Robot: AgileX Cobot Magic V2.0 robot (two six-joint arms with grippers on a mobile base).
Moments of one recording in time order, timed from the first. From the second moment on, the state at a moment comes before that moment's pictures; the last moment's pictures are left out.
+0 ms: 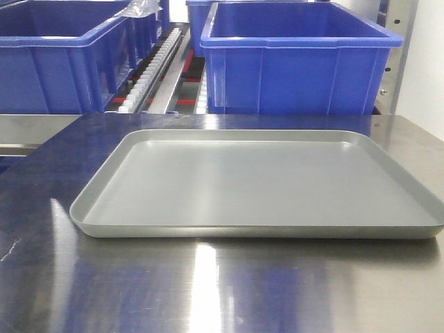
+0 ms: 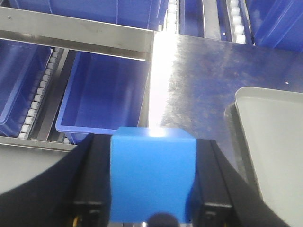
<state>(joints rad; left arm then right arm) -0.10 0.80 -0.55 -0.07 0.31 -0.12 0.08 0.56 -0.57 -0.11 0.42 0.33</state>
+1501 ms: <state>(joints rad) -0.10 0.80 -0.55 -0.07 0.31 -0.12 0.08 0.56 -0.57 -0.11 0.42 0.33</state>
